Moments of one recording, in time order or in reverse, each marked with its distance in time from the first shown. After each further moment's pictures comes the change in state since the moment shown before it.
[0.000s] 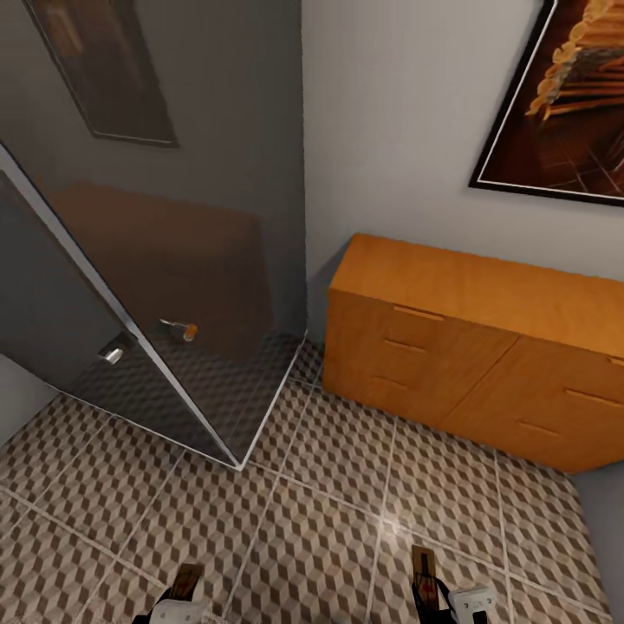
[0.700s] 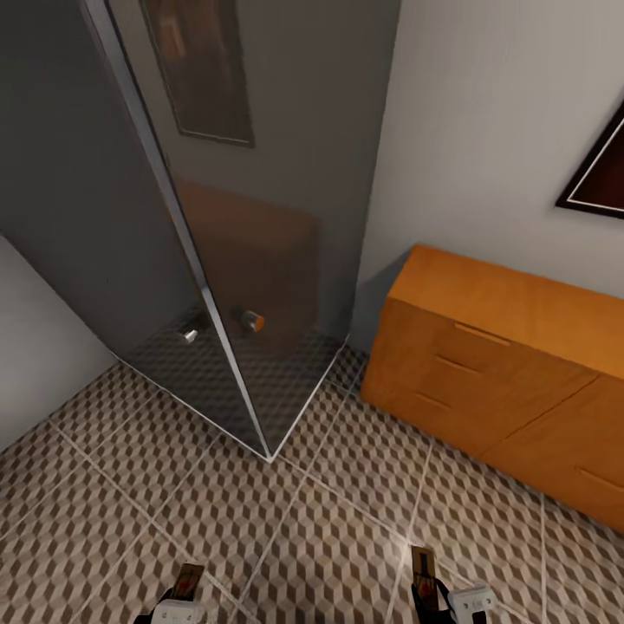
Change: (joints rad) left arm 0.000 -0.004 0.000 0.000 0.000 0.000 0.000; right arm 0.000 0.001 0.001 0.001 0.001 0.001 0.000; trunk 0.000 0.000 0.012
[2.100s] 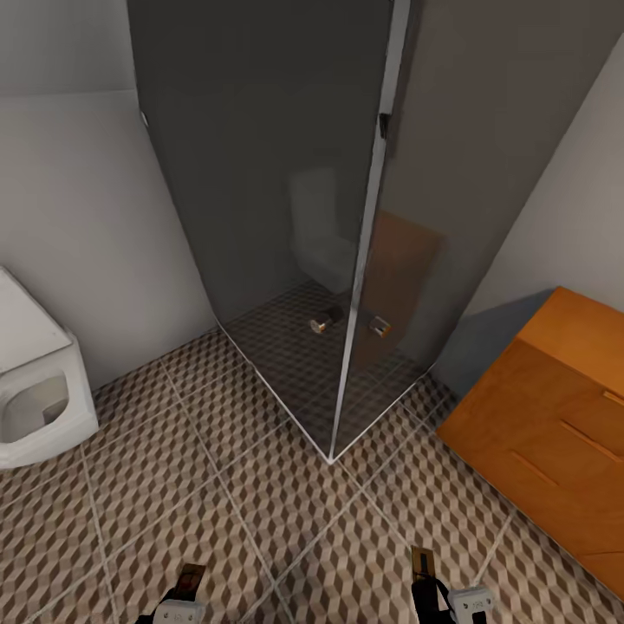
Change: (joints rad) left arm 0.000 -0.005 0.000 0.000 0.000 0.000 0.000; right arm 0.000 0.000 0.000 0.000 0.000 0.001 0.000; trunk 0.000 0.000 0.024
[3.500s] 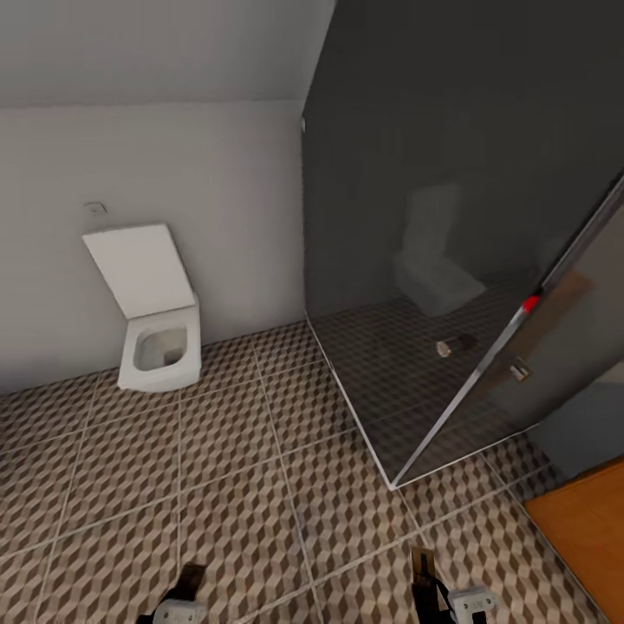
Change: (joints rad) left arm 0.000 0.000 0.000 0.000 0.000 0.000 0.000; right arm 0.000 0.000 0.000 0.000 0.000 -0.001 0.000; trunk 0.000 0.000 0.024
